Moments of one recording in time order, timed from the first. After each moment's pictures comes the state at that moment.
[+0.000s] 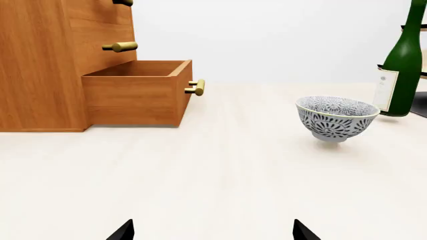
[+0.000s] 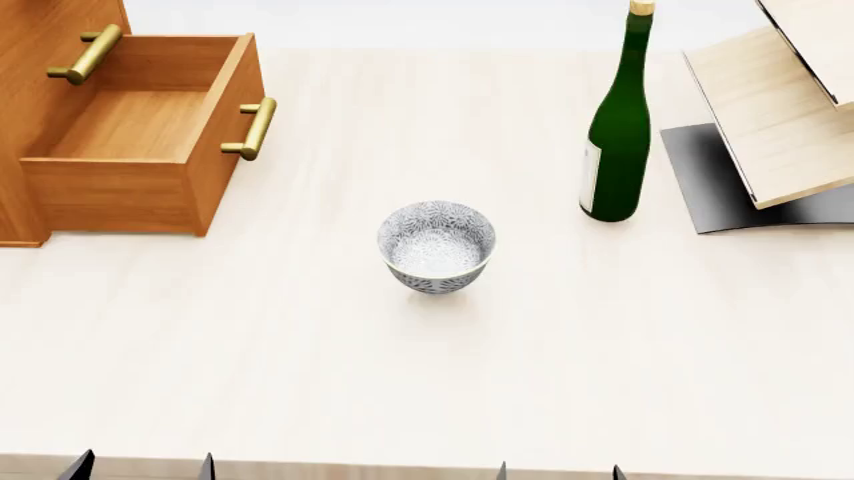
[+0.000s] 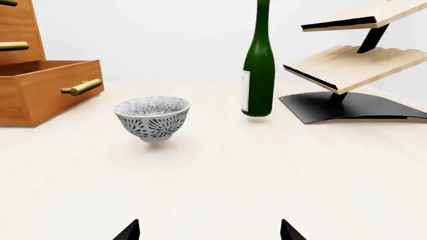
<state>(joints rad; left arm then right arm) 0.00 0.00 0.00 0.00 0.00 0.00 0.00 0.00 0.00 0.00 0.00 0.00 0.00 0.00</state>
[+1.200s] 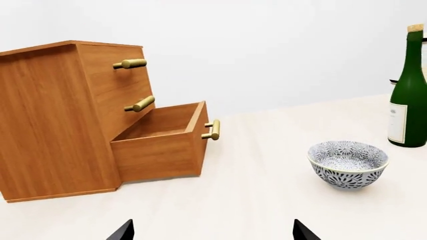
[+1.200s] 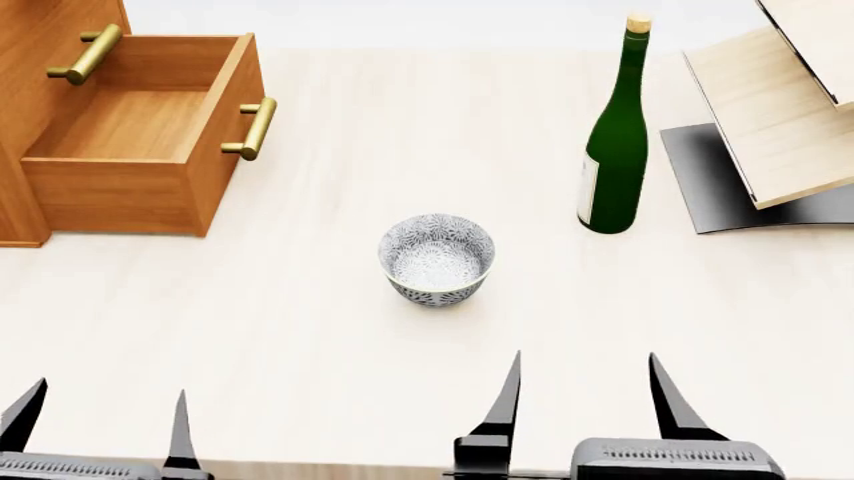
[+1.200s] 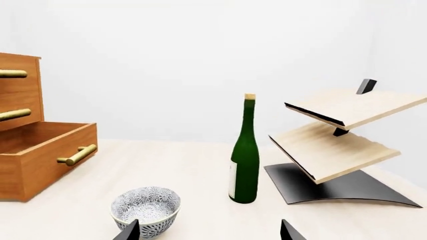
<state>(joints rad) -0.03 -0.12 0.14 0.44 0.05 -0.41 -0.16 0.08 0.12 -0.10 -0.49 0.06 0.40 0.16</state>
